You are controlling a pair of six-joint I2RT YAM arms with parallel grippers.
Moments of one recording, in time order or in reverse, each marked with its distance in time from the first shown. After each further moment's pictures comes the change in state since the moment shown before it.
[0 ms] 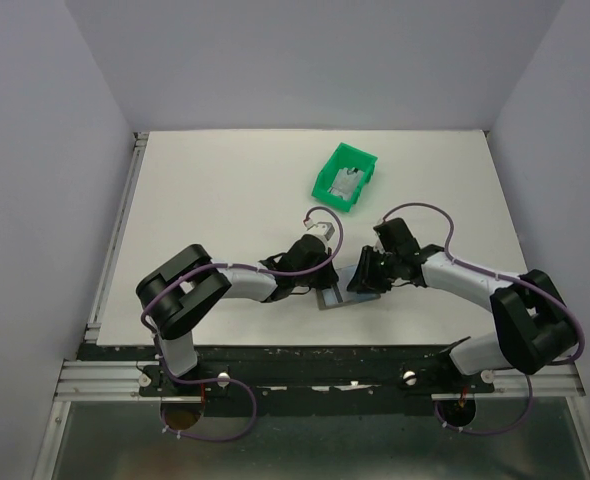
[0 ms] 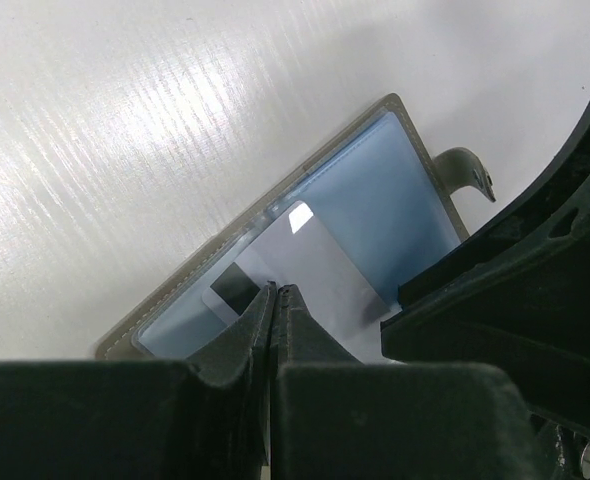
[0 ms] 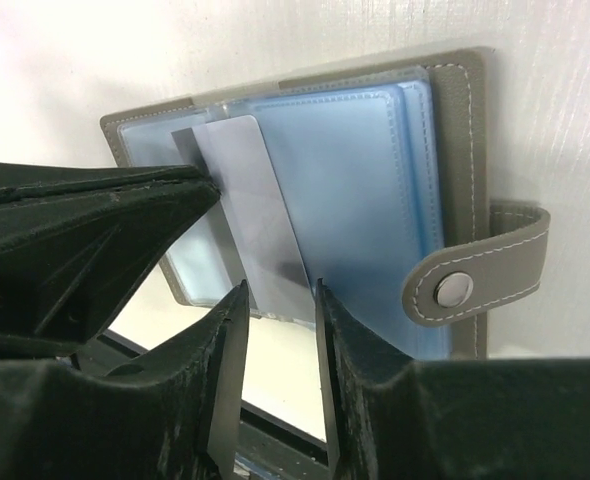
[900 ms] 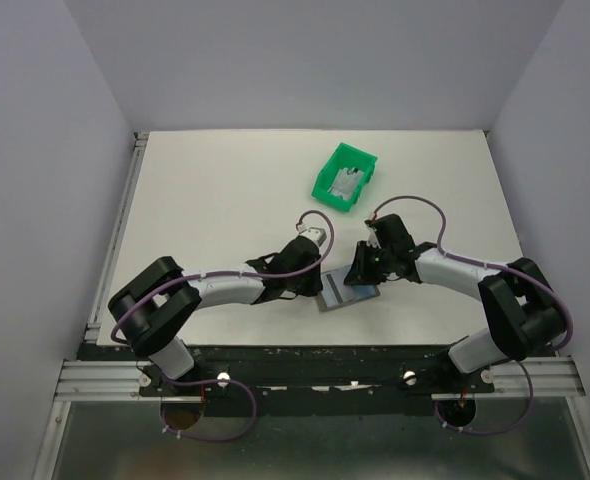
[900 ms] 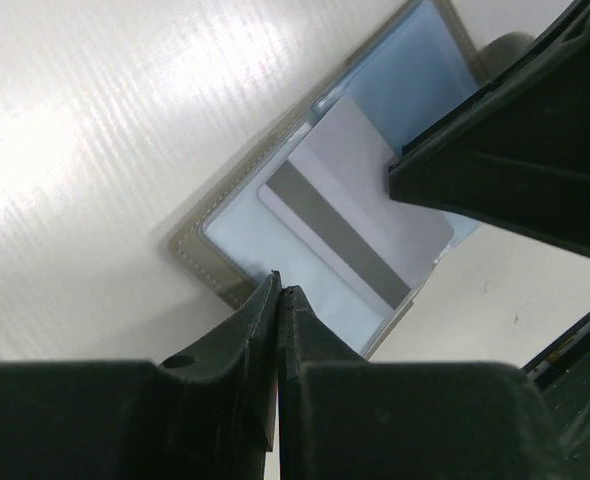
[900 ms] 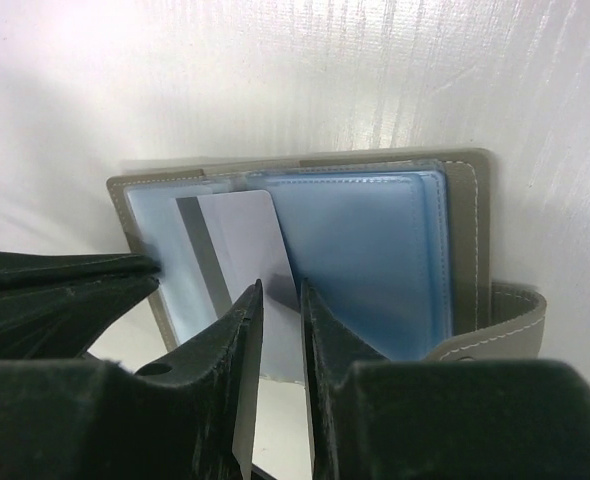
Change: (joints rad) left arm -0.005 -0.166 -0.009 -0.278 -0.021 0.050; right arm 0.000 0.081 0.024 0.123 -0.001 -0.127
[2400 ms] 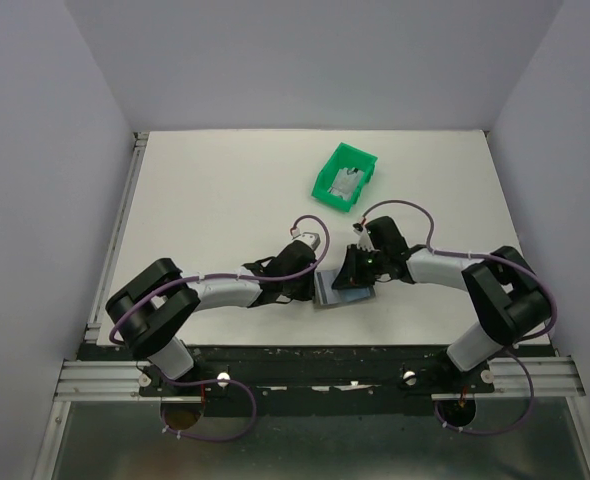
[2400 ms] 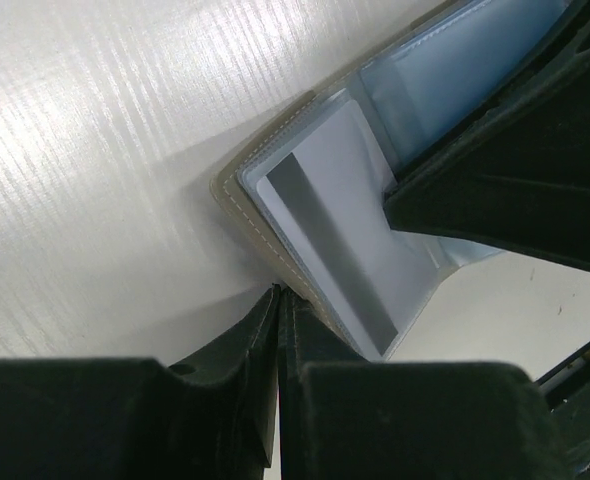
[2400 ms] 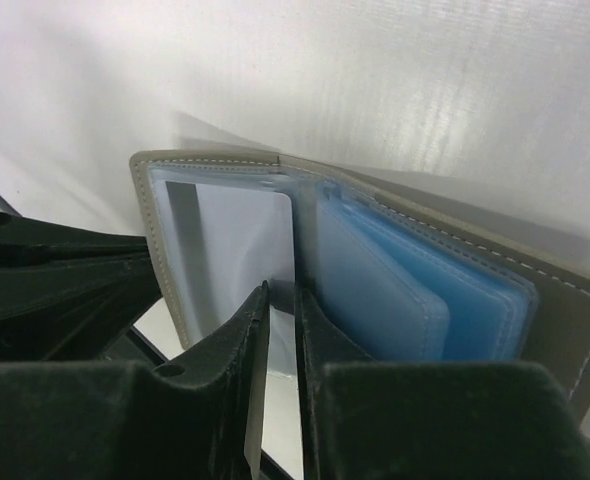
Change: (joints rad) left arm 0.001 -0.021 -0.056 -0.028 -0.018 -0.024; right arm 0.023 0.090 -0.015 0.142 -0.168 0.043
